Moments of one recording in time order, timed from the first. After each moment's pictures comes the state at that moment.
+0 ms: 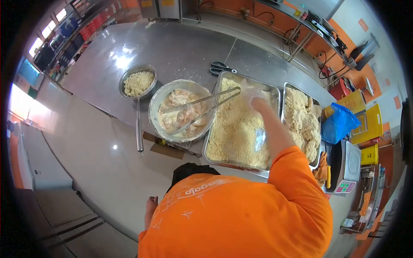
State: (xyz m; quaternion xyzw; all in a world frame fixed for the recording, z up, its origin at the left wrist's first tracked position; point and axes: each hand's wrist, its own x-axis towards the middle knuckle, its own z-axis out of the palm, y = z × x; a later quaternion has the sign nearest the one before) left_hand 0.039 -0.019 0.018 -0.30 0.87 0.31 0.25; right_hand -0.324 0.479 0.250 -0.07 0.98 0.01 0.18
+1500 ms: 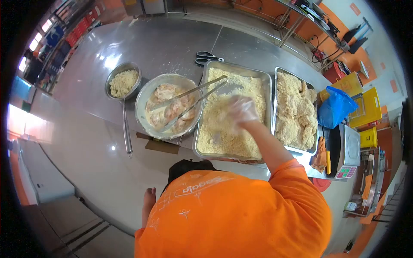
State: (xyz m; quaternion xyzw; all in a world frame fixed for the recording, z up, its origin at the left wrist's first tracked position) left_hand 0.023 -0.046 -0.049 -0.24 0.86 0.41 0.20; right_hand -0.238 0.453 0.219 -0.11 0.96 0.22 0.10
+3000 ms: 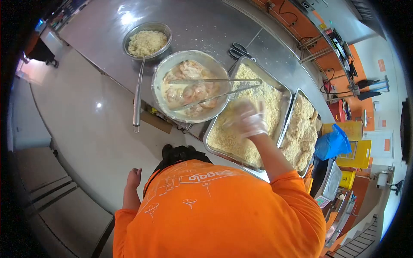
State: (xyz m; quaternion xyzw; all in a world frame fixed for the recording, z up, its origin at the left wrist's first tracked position) left_hand 0.016 -0.005 0.036 -0.30 0.85 0.31 0.30; right_hand -0.234 0.433 0.210 -0.25 0.94 0.24 0.09
